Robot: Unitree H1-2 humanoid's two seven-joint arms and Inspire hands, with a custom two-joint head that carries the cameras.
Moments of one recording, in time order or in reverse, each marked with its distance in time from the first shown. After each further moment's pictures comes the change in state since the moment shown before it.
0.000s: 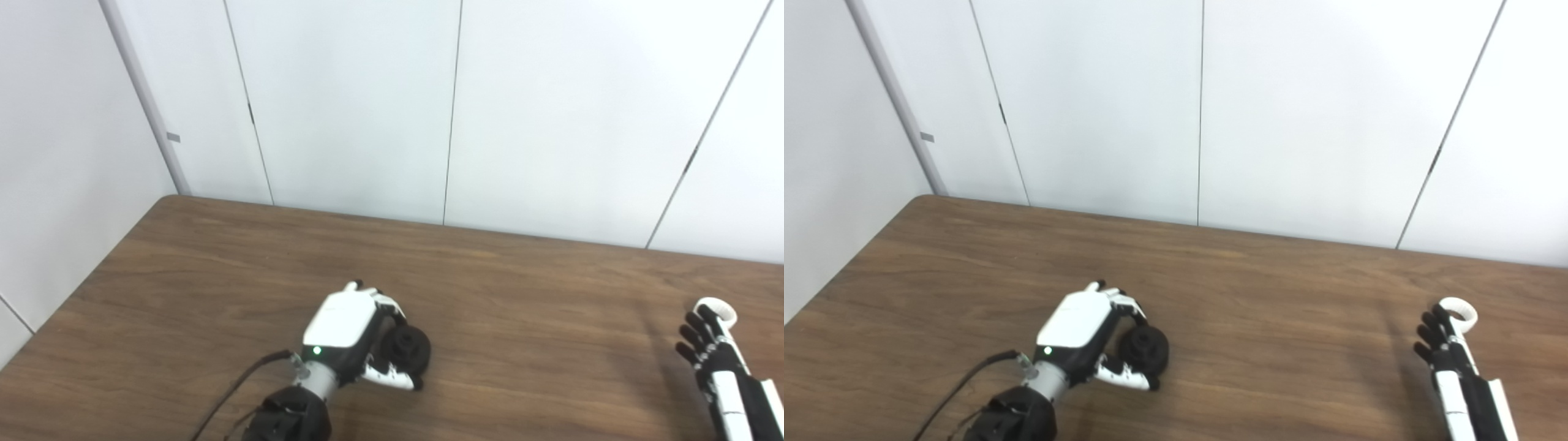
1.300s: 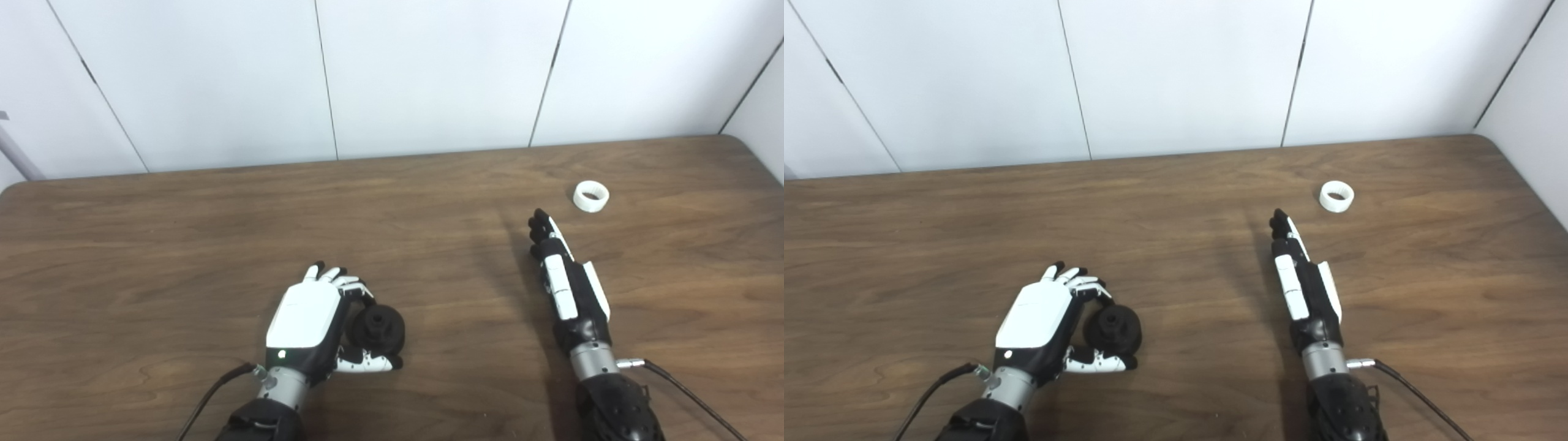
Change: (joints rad) left arm 0.104 -0.092 -0.113 -0.048 0.126 -0.063 0.001; right arm 0.039 0.132 0.093 -0.112 -0.104 0.162 -0.110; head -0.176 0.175
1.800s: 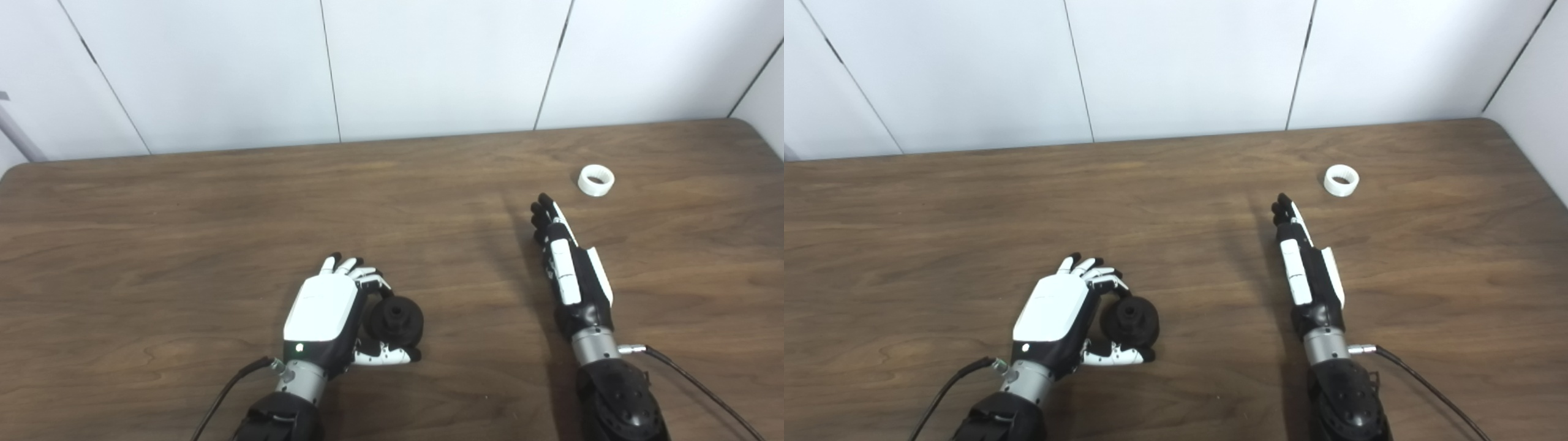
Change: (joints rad) left arm 0.027 -0.038 -0.032 0.016 0.009 -0.009 0.043; right arm 0.011 -0.006 -0.003 -0.013 0.030 0.016 -0.003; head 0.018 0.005
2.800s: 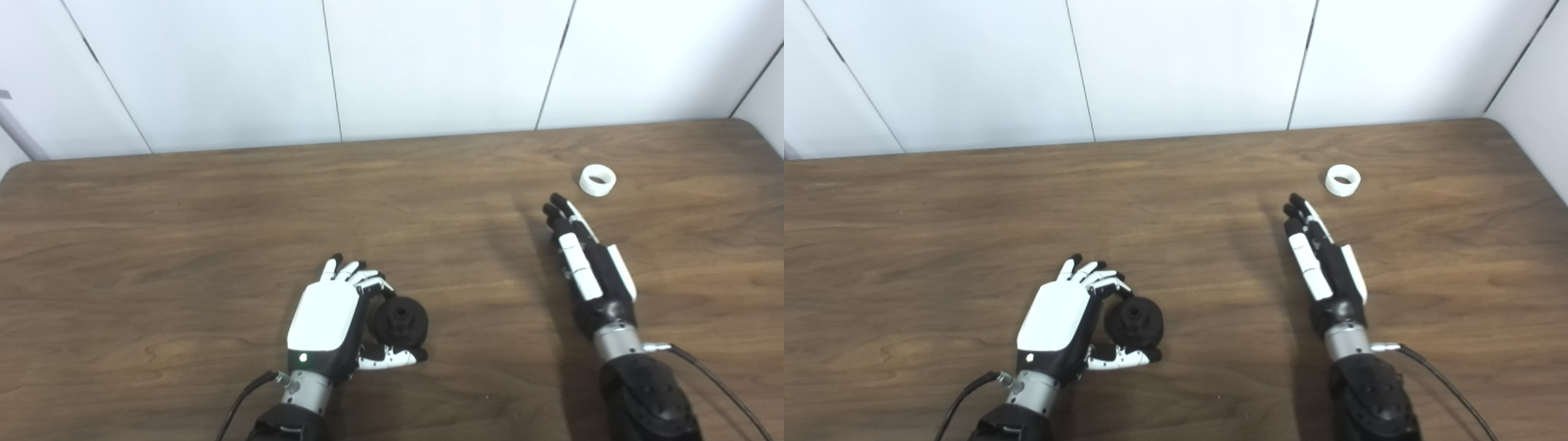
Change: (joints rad) left arm 0.022 -0.011 -0.003 0.049 -0.005 -0.031 0.109; right arm 0.005 -0.067 -0.062 -0.156 0.071 0.202 0.004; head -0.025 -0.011
